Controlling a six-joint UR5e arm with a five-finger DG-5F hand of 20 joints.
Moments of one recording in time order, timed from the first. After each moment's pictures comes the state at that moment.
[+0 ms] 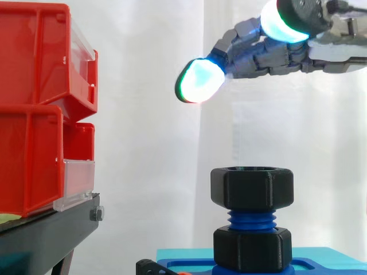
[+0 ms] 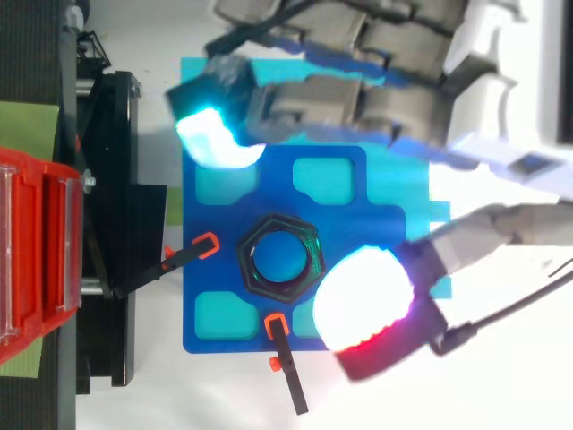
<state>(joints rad) 0.16 -2.05 -1.29 -2.85 -1.39 -1.36</state>
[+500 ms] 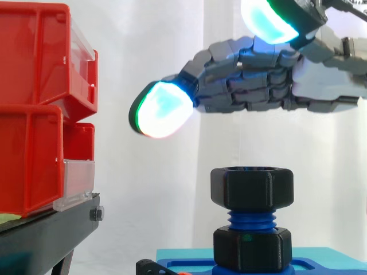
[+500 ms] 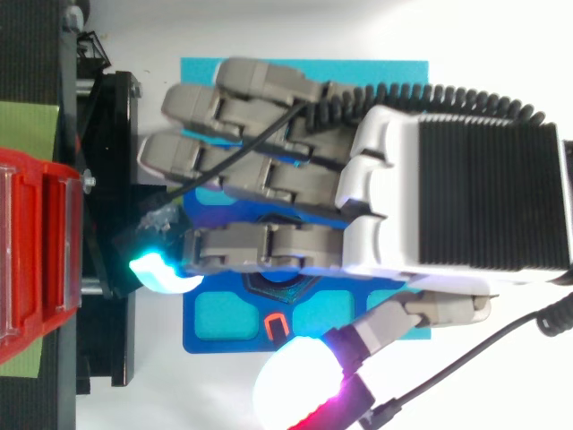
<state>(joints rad) 0.21 -2.15 -1.29 -2.75 -1.40 -1.29</state>
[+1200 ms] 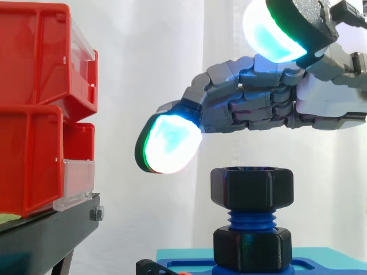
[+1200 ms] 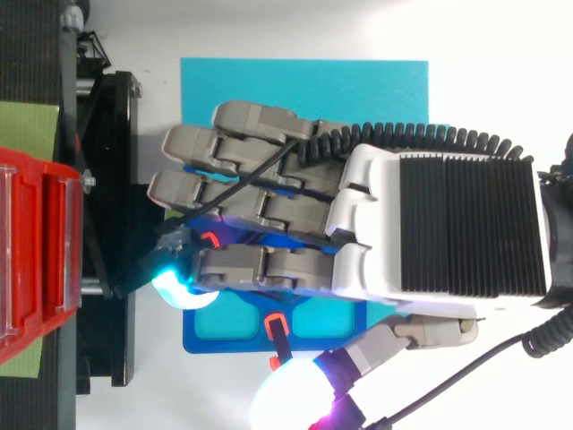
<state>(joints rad) 0.23 -2.16 -1.29 -2.77 -1.39 -1.27</state>
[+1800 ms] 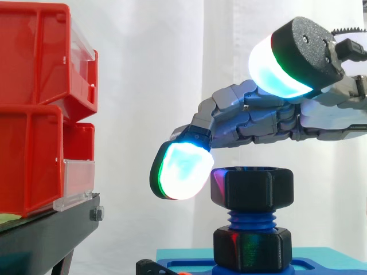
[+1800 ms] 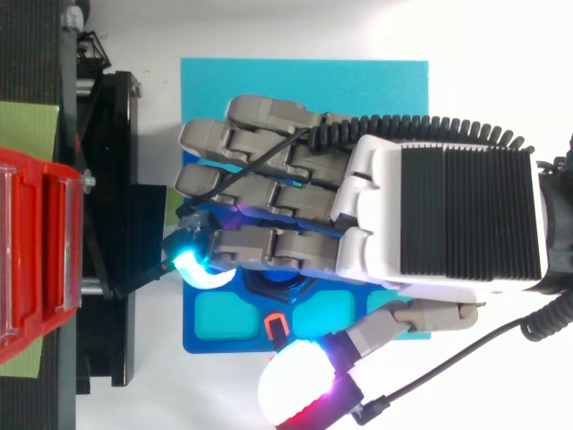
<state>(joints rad) 0.22 -2.16 -1.29 -2.81 -1.40 -1.27</state>
